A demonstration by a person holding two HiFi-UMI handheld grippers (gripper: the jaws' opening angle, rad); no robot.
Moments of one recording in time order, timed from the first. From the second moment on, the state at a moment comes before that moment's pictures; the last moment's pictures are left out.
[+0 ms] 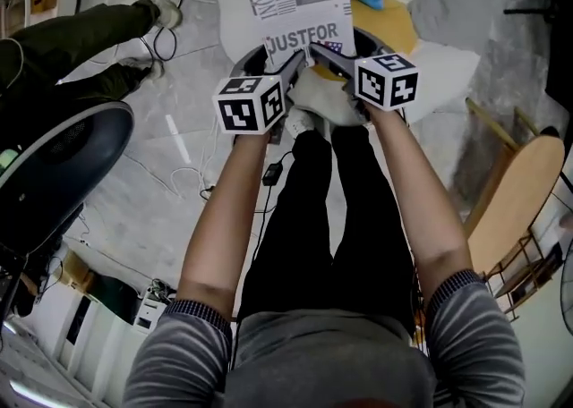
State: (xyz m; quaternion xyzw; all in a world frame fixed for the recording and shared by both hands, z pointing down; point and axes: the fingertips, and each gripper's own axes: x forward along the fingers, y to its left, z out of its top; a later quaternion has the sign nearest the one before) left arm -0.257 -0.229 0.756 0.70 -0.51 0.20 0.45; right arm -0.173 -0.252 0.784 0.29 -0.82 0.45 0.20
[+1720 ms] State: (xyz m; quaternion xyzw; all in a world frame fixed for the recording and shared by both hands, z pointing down) left arm -0.074 -0.127 0.221 0.96 -0.27 0.04 0.07; right arm 0.011 -0.101 0.240 0.60 -0.80 0.05 0.02
